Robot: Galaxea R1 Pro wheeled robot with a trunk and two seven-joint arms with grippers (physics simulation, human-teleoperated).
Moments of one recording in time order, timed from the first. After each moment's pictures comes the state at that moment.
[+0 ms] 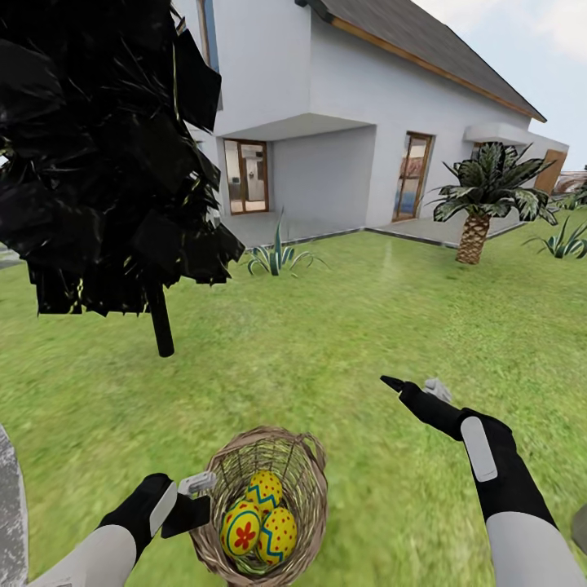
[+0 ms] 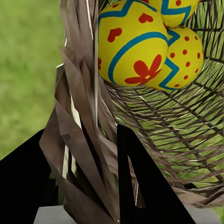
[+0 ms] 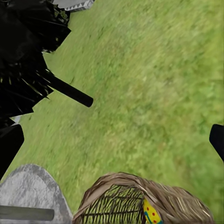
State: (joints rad) left arm -0.65 0.02 0.22 -0.36 0.03 0.71 -0.12; right arm -0.60 -0.06 -0.38 -1.03 -0.48 0.75 0.38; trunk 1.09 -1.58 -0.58
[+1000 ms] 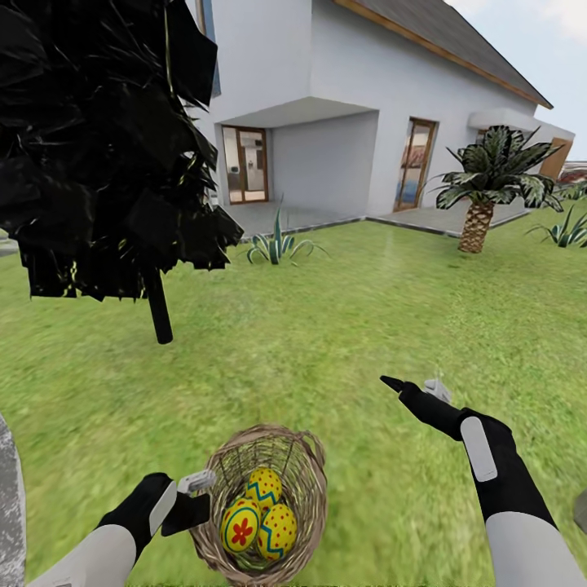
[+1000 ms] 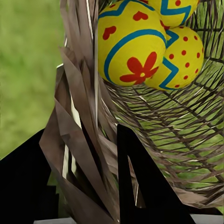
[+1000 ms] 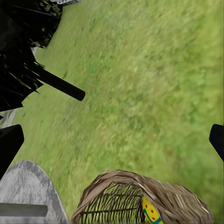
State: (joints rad) left arm -0.65 0.02 0.22 -0.36 0.03 0.70 -0.12; right arm -0.60 -0.06 -0.38 -1.03 -0.48 0.75 0.38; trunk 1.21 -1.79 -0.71
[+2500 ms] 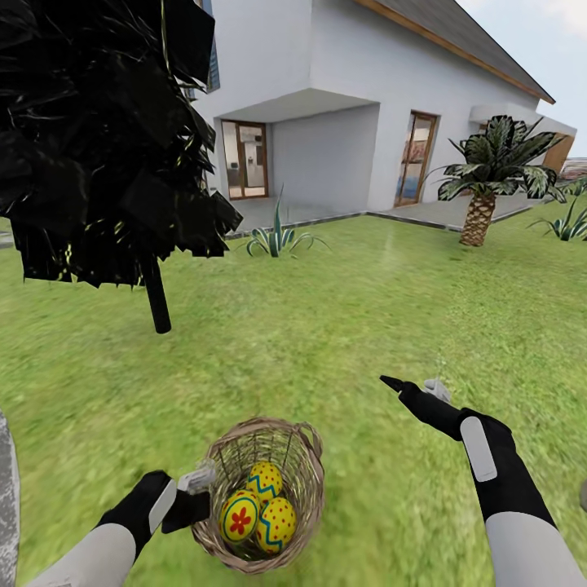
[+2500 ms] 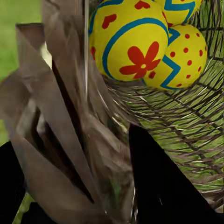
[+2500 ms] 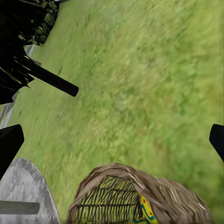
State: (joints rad) left arm -0.64 0.02 0.22 -0.37 0.04 0.70 -0.12; right arm -0.60 -0.06 -0.38 -1.03 -0.48 0.75 0.38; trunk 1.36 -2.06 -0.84
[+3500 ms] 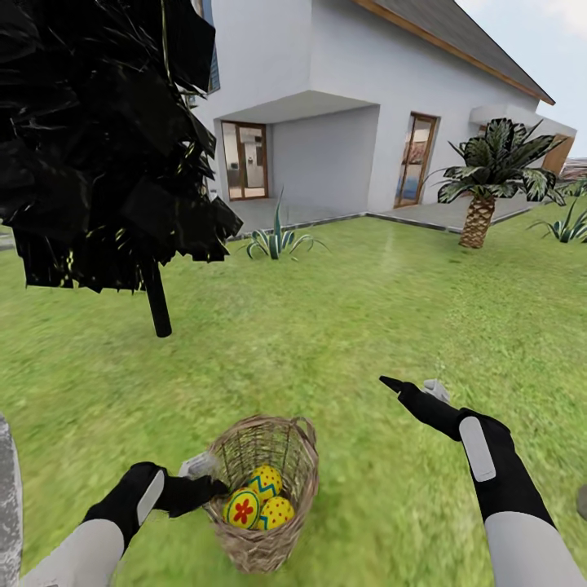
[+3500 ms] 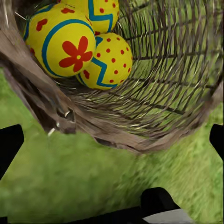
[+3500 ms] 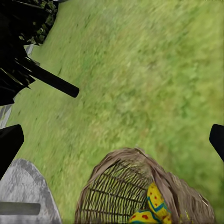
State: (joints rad) left arm -0.65 0.06 0.22 -0.44 0.04 0.76 -0.40; right arm -0.60 -0.06 -0.38 -1.03 -0.48 0.74 0.38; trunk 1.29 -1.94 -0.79
